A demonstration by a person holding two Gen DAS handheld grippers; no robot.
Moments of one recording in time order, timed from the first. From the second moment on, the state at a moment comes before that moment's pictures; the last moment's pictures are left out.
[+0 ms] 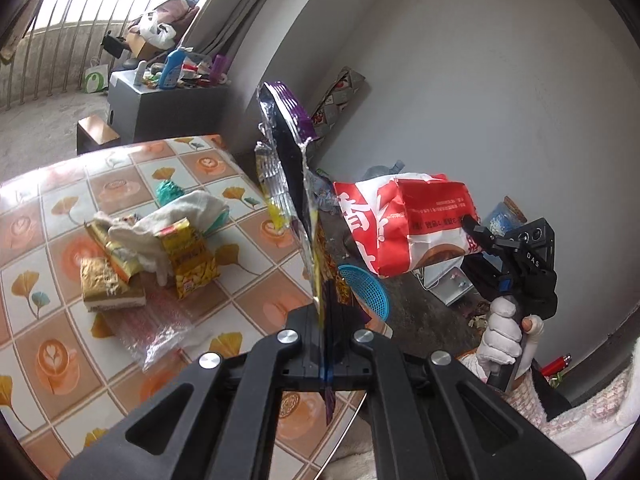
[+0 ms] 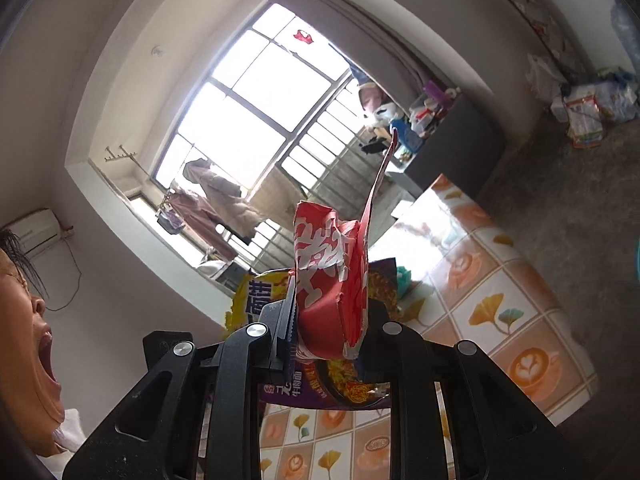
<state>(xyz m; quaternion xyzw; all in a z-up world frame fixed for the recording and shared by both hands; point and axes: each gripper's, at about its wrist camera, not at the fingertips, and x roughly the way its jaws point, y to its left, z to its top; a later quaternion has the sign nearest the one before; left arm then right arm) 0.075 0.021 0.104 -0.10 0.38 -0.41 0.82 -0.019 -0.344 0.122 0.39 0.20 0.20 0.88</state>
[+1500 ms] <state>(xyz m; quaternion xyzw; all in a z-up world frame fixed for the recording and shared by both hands) 0.180 -0.569 -0.204 0.23 0.58 -0.48 0.62 0.033 -0.616 -0.173 0.30 0.42 -0.32 0.79</state>
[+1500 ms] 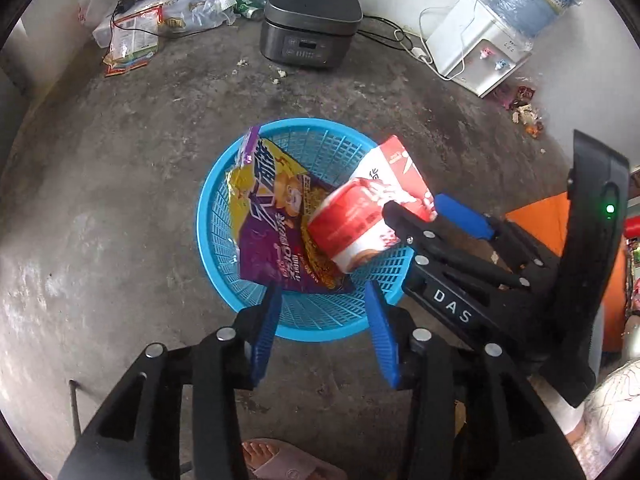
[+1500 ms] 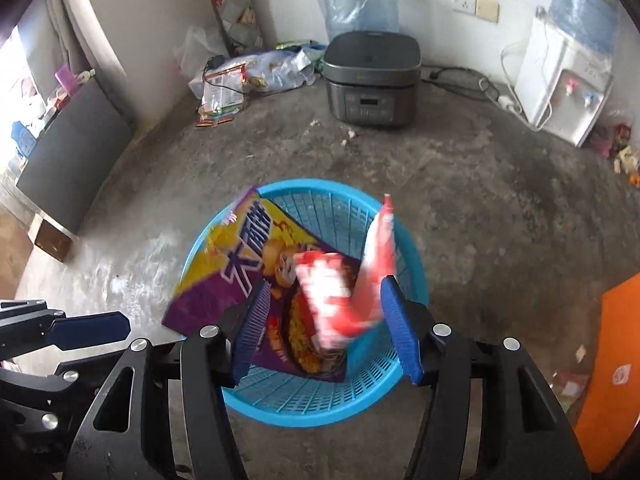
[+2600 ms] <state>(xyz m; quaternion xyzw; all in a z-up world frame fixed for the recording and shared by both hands) 0.191 -0.163 0.090 0.01 0.36 -0.37 0.86 0.021 -0.450 0.061 0.27 0.19 -0.18 0.93</state>
